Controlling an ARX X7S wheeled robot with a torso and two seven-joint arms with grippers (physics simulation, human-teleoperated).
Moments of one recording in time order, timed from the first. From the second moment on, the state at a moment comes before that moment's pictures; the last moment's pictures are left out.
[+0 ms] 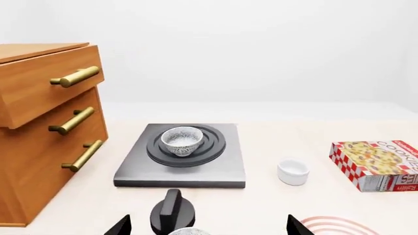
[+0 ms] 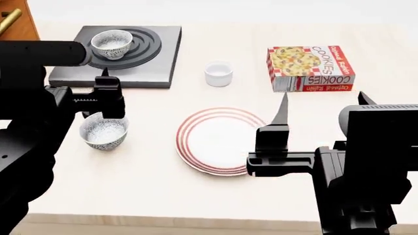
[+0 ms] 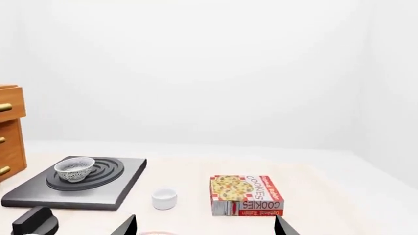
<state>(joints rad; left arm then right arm) -0.89 -0.12 0.18 0.07 -0.35 -0.98 -0.34 0.59 0.23 0.13 -0.81 0.41 1.27 0.17</state>
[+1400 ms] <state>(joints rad) -0.89 -0.15 0.21 0.05 -0.41 -0.96 -0.38 0.58 0.25 0.11 -0.80 0.45 1.25 0.20</state>
